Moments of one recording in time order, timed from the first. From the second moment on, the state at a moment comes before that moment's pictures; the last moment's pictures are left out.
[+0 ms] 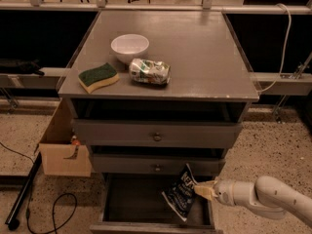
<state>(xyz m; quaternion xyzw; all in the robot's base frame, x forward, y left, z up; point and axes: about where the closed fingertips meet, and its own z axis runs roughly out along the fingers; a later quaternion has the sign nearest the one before) 0.488 -0.172 0.416 -0.23 0.84 0.37 0.31</state>
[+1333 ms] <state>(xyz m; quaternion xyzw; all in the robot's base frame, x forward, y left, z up) 0.513 -0.156 0.354 -0.21 0.86 0.37 0.28</state>
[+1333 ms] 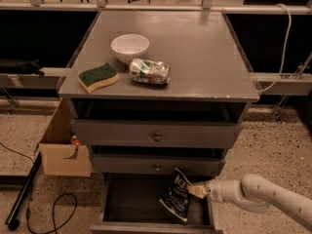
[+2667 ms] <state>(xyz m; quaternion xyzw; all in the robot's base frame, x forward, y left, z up) 0.492 -0.130 0.337 -0.28 0.83 0.38 0.31</state>
